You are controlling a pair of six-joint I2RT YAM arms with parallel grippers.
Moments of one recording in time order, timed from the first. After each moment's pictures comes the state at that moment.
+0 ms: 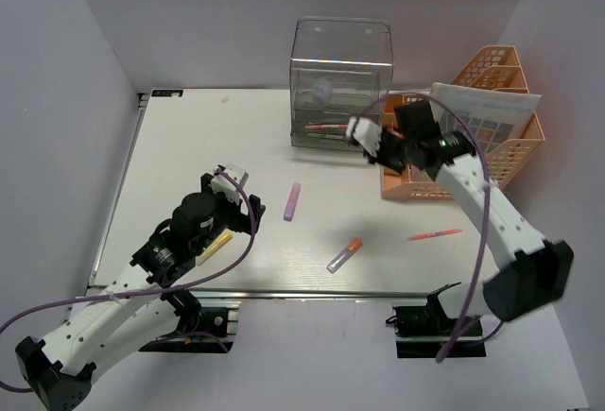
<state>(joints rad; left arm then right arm) -0.71 0.66 0.63 -0.29 -0.21 -0.07 0.44 1.42 1.41 -0.80 -0.23 -0.91</state>
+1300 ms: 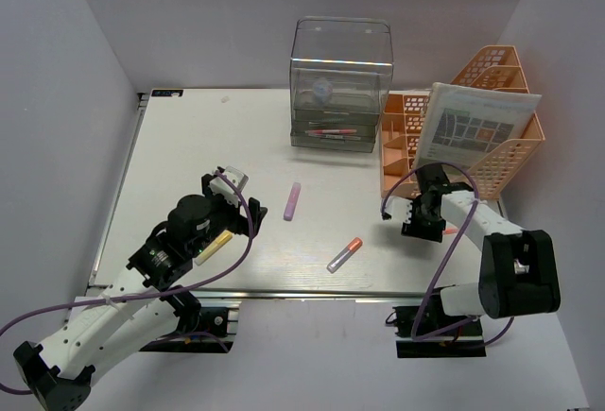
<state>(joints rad) -0.71 0.63 0.63 -0.29 -0.14 -0.06 0.16 1.35 0.71 -0.73 0.04 -1.27</state>
